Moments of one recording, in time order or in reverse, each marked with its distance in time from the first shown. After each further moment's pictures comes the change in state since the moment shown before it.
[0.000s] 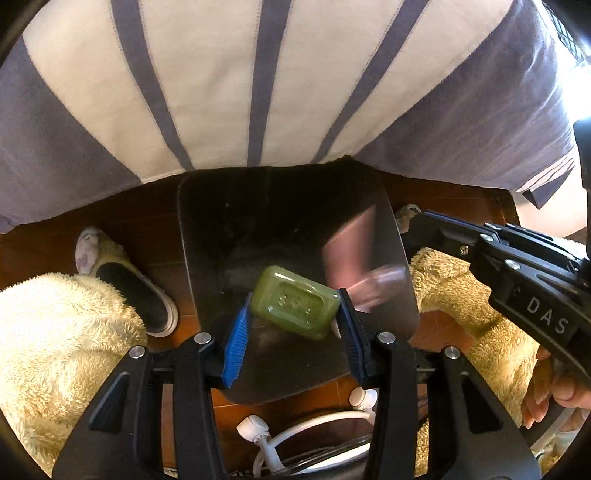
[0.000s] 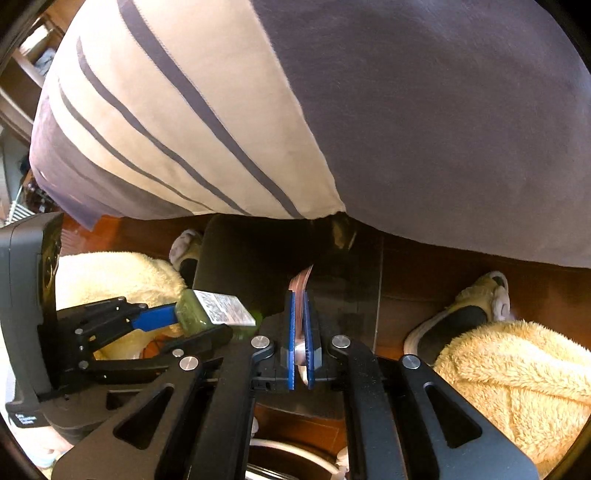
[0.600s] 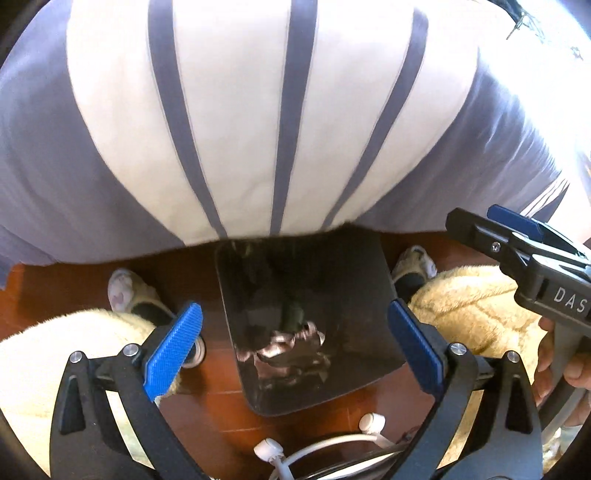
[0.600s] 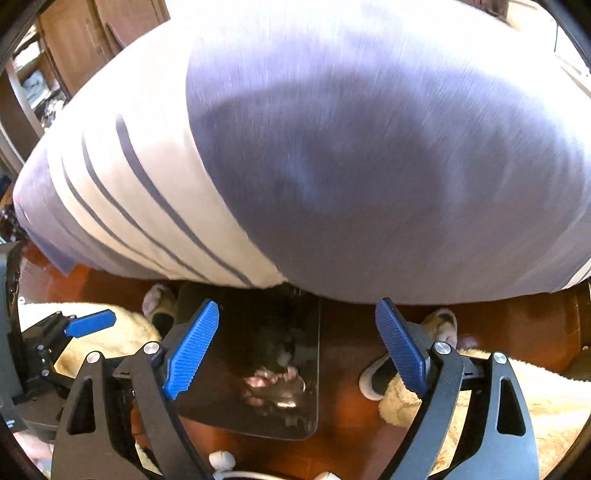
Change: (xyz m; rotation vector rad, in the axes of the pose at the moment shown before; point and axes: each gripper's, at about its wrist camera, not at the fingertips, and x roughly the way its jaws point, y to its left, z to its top) left arm -0.064 -0.012 0.017 0.019 -0.181 0.070; right arm -0.068 -0.013 0.016 0.035 -0.227 -0.158
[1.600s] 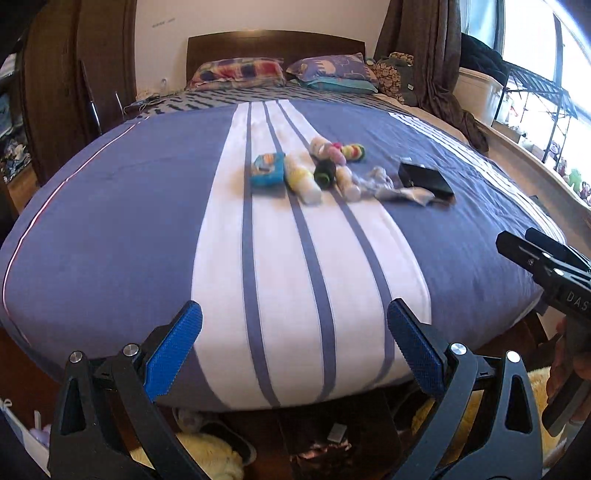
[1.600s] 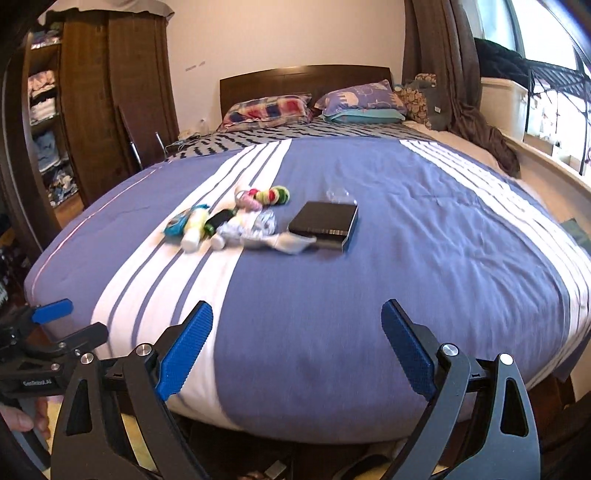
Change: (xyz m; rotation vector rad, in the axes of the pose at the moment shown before) left arm -0.143 0.000 0.136 0.052 -0.388 0.122; right arm -0.116 -0.009 0.129 -0.023 -0.396 -0.056
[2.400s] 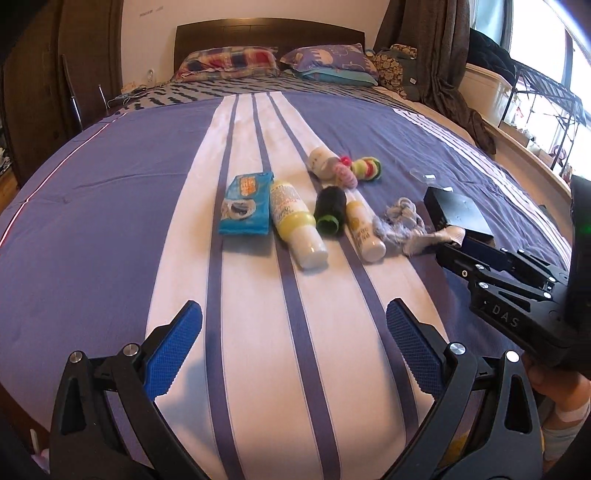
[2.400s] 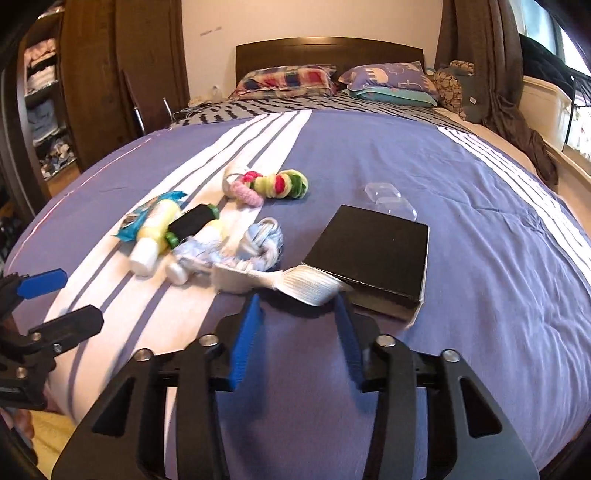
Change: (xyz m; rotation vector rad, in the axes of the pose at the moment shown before) left arm 0.089 -0.001 0.062 -0.006 0.042 -0.035; right arm 0.126 0.012 0.042 -0.088 0.107 0.038
